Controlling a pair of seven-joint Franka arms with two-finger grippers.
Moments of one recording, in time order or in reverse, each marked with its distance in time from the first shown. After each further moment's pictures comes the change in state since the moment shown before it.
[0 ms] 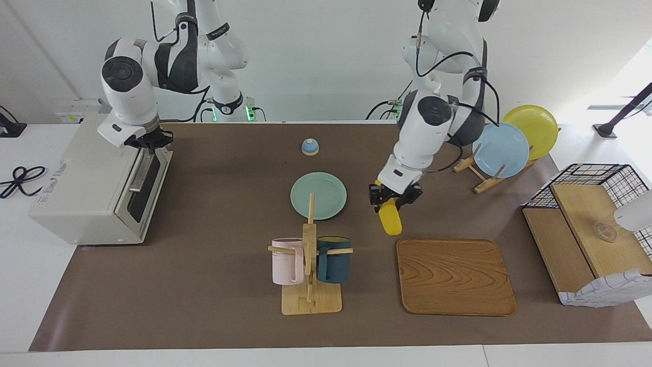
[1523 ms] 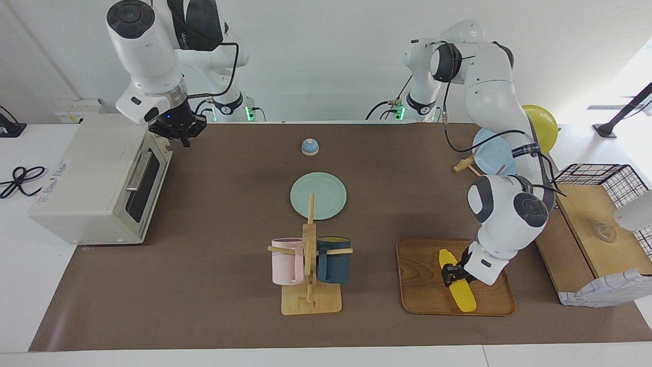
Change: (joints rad) left arm 0.225 0.489 -0.017 0.495 0.000 0.051 0.235; right arm 0.204 0.133 0.019 0.436 0.282 -0.251 0.194
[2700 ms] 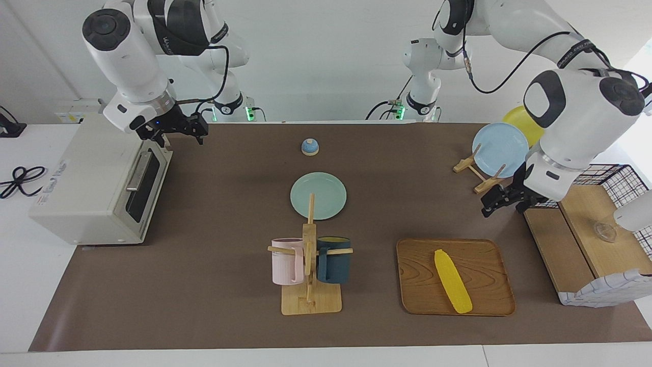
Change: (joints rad) left arm 0.029 -0.475 0.063 -0.111 0.000 -0.503 0.009; right arm 0.045 0.035 -0.102 0.033 0.001 -0.021 0.001
